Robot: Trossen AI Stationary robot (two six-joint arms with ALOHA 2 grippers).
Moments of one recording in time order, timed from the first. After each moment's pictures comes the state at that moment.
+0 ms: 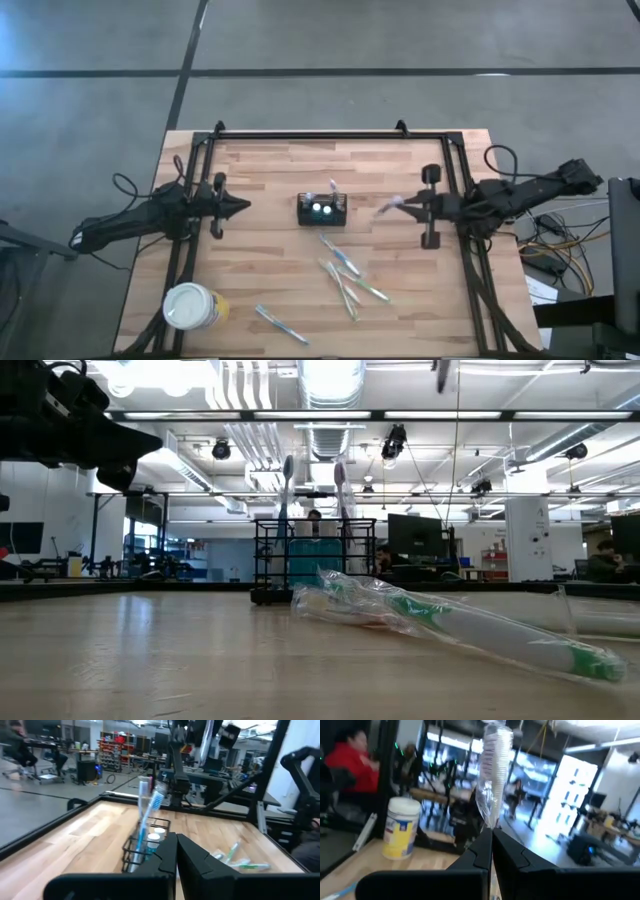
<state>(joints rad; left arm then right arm) 0.21 0.05 0.08 -0.05 0.12 -0.13 0.31 0.71 0.57 0.29 0.32 -0.29</state>
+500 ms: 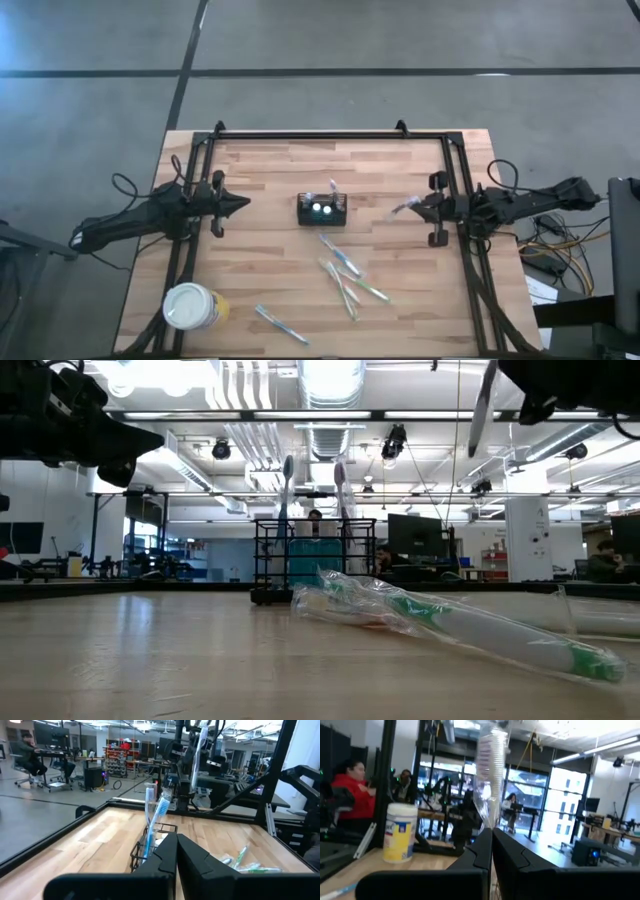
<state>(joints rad) 0.21 0.05 0.08 -0.03 0.10 -0.10 0.20 0.37 0.12 0.53 0.23 -0.20</state>
